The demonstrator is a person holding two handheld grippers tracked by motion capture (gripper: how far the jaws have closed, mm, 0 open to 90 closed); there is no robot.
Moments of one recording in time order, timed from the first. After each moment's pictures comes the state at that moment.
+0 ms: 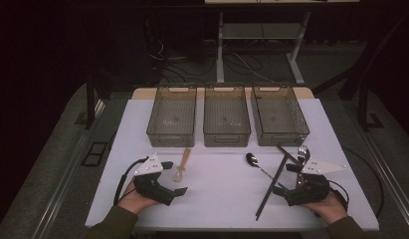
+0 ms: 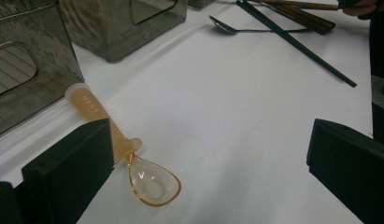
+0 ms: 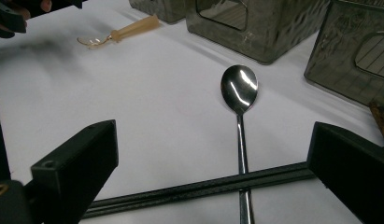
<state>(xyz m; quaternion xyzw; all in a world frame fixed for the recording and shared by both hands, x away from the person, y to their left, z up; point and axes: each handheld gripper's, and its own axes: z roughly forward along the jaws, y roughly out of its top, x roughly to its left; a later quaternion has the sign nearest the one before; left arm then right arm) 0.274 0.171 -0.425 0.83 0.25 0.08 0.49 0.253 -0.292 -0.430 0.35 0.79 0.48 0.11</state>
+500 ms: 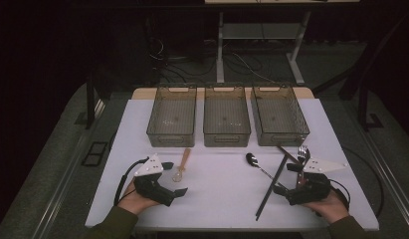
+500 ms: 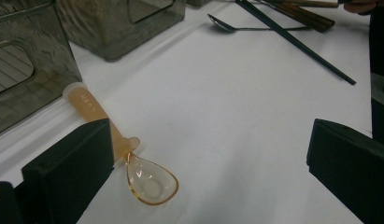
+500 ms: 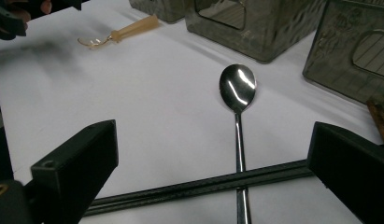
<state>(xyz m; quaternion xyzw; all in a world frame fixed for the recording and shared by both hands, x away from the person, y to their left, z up) 0.273 0.171 -0.426 0.84 0.25 0.08 0.48 0.255 -0.295 -0.429 0.35 0.79 0.48 0.11</state>
